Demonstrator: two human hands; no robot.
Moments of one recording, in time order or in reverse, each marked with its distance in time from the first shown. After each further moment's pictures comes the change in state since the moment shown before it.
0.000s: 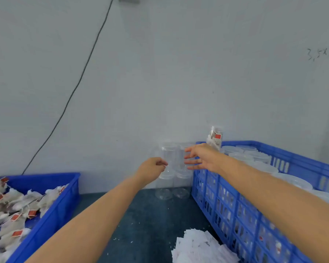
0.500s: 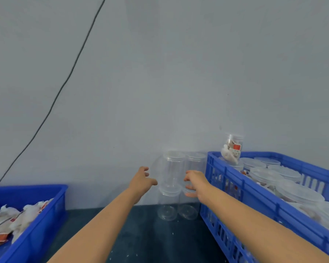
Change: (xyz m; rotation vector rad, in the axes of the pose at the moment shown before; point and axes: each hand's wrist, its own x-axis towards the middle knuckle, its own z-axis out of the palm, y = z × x) left_hand 0.098 -0.088 0.001 -0.248 0.113 -0.225; right_hand 0.104 0.058 0.050 0.066 0.124 0.154
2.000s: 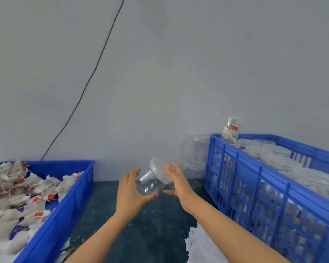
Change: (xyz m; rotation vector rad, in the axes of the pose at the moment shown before) left_hand -0.157 -0.067 -0.035 0.262 0.356 0.405; right_hand -0.139 0.056 0.052 0.093 -0.296 -0.289
